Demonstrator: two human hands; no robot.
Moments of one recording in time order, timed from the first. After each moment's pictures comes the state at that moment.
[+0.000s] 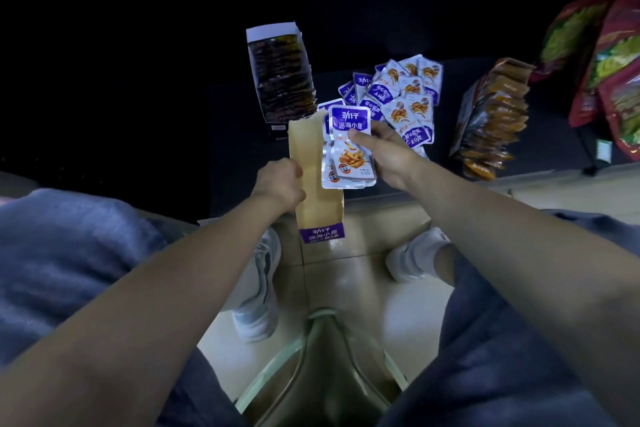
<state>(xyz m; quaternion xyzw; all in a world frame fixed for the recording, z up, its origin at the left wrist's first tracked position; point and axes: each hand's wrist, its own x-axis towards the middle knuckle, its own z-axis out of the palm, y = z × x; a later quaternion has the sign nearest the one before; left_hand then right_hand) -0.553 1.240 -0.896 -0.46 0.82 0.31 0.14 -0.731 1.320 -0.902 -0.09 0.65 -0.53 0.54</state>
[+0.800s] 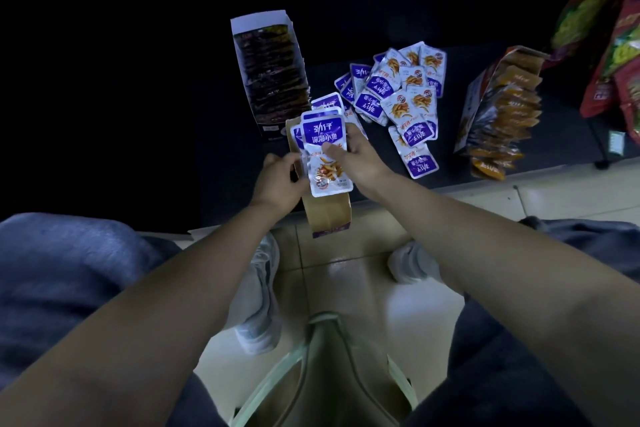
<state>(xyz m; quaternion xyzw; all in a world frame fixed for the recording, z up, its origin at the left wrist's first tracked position) -0.563 1.227 -0.939 -0.48 0.76 0.45 0.01 -0.705 1.292 -0.938 -0.19 0.68 -0.50 0.50</state>
